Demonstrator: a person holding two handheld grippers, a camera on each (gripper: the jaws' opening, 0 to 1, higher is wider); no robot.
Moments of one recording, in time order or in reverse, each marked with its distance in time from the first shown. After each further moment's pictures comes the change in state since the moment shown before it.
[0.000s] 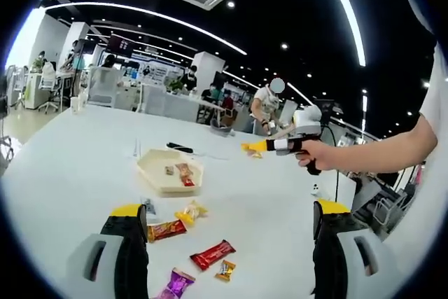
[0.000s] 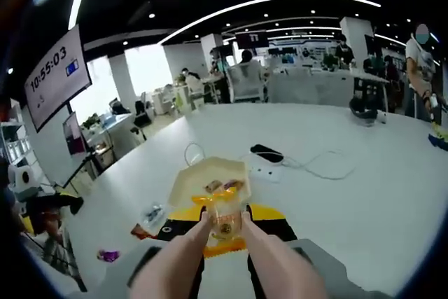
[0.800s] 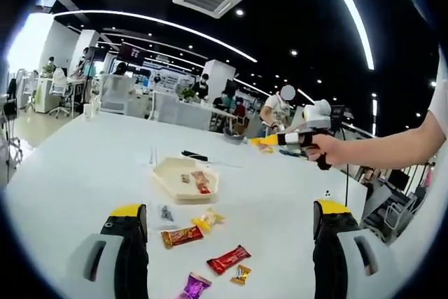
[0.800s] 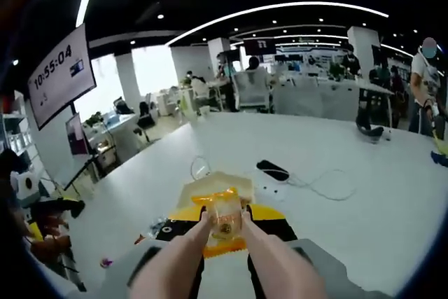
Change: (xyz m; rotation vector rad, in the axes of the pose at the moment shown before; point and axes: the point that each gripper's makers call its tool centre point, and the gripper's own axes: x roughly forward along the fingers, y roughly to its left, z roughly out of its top) left arm -0.009 0.021 0.013 0.014 -0.040 0.073; right arm 0.012 0.012 0.037 -0.032 -0.022 0.019
